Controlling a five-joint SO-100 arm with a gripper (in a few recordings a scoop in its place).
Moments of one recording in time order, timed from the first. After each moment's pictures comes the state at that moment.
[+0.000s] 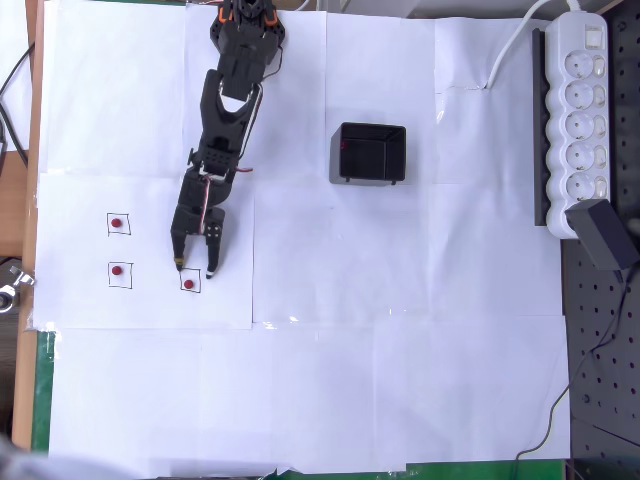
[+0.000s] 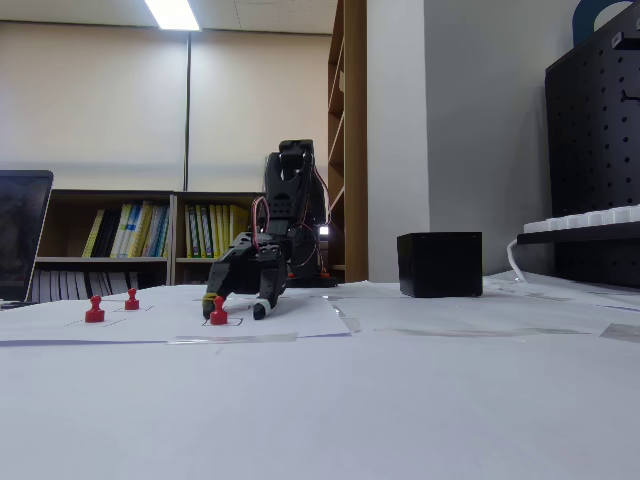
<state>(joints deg) 13.6 126.1 72.9 -30.8 -90.2</state>
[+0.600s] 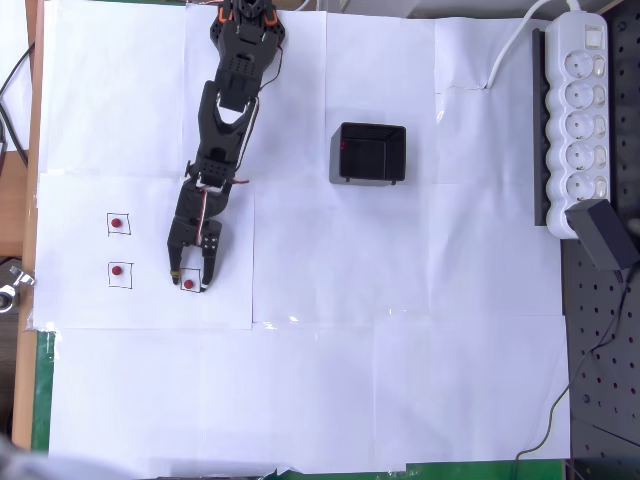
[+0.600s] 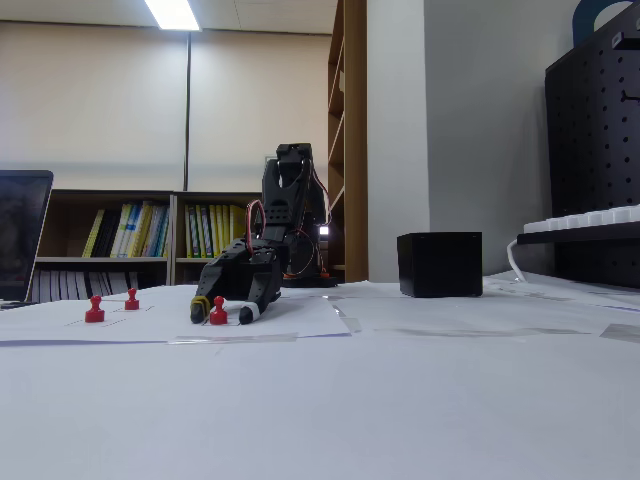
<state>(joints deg) 13.4 133.0 82.4 -31.2 -90.1</state>
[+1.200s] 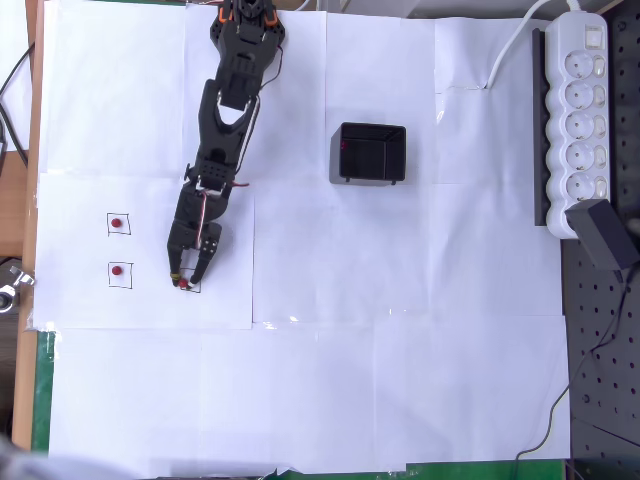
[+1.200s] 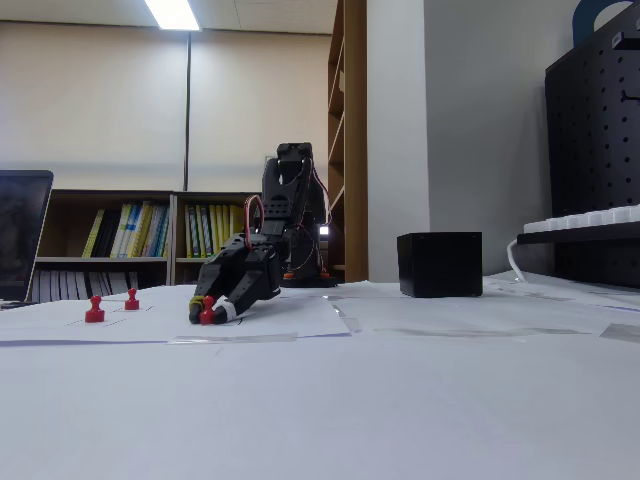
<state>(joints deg) 11.5 122.3 84.3 -4.2 -90.5</state>
